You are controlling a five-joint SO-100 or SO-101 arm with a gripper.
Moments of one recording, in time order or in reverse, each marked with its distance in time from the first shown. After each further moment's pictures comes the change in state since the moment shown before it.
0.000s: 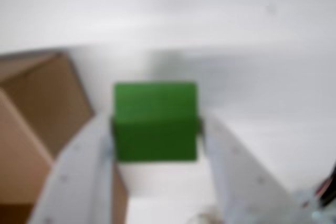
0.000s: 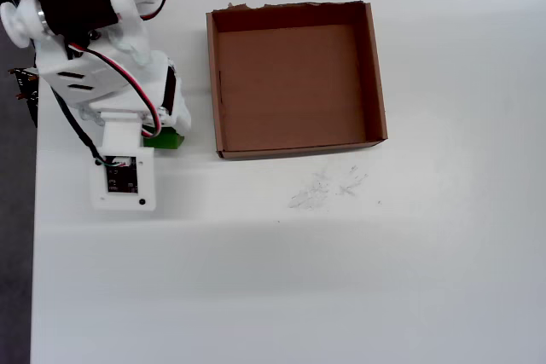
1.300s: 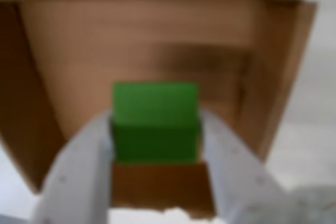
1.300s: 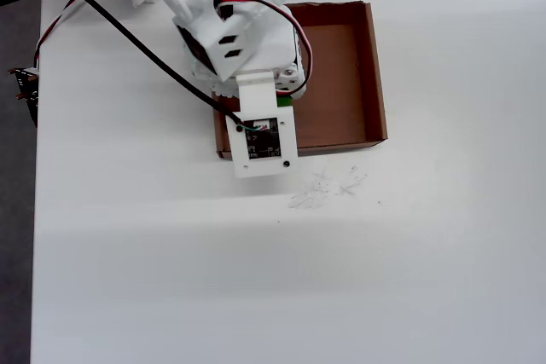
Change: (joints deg) arm -29.3 -11.8 -14.2 2.2 22.4
